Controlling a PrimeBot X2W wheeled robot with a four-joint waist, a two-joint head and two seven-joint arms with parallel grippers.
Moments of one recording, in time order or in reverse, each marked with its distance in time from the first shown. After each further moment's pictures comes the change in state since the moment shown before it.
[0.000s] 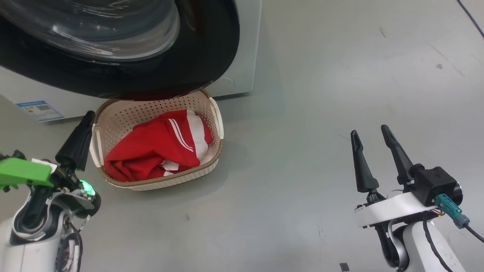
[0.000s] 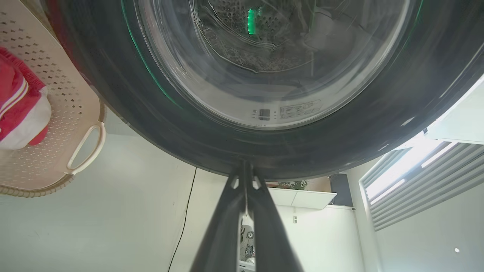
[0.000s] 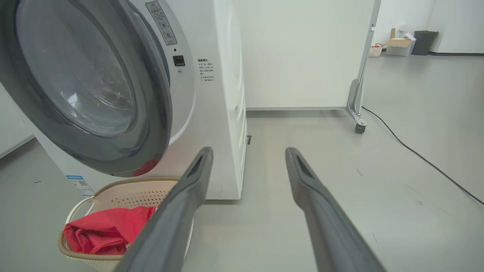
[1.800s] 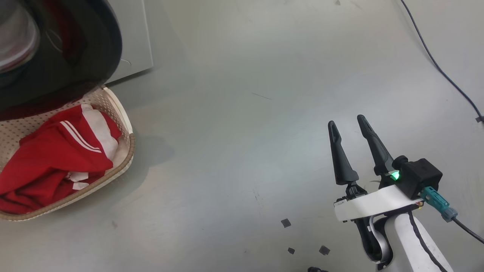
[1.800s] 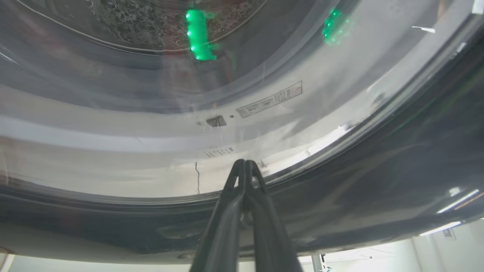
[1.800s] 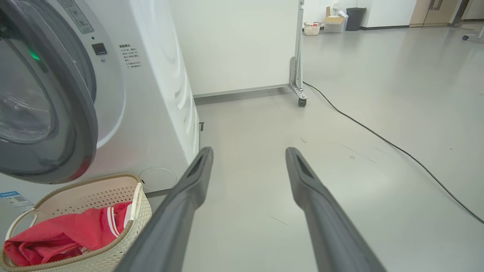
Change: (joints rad) left arm -0.367 0.291 -0.020 -0.045 0.106 0.168 0.016; right arm -0.035 0.035 0.087 -0.033 0.079 -0.009 0.001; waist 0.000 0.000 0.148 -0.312
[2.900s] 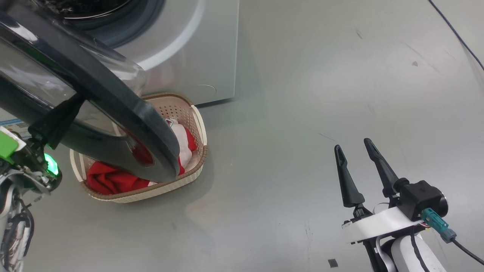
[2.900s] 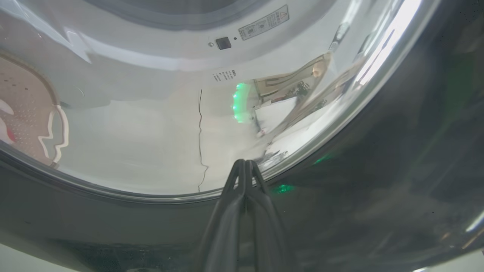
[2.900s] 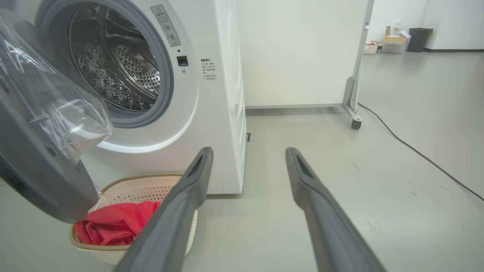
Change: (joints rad) left arm 0.307 -0.058 -0.088 -0.100 -0.141 -0.082 0.220; right arm 0.104 -0.026 -0.020 -0.030 -0.076 -0.009 0.012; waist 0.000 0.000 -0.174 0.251
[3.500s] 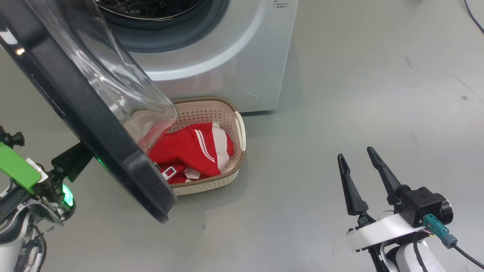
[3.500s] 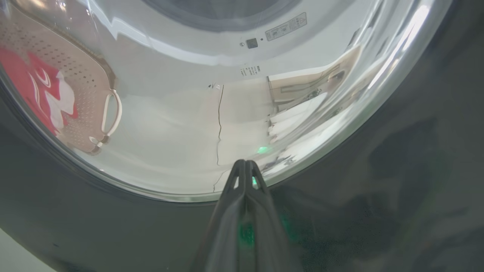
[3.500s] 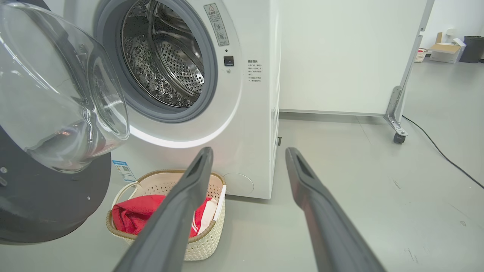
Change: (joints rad) left arm 0.101 0.009 -0.042 0.004 -0.009 -0.040 0.072; right arm 0.036 -0.021 -0.004 -0.012 -0.019 0.000 0.019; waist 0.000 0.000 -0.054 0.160
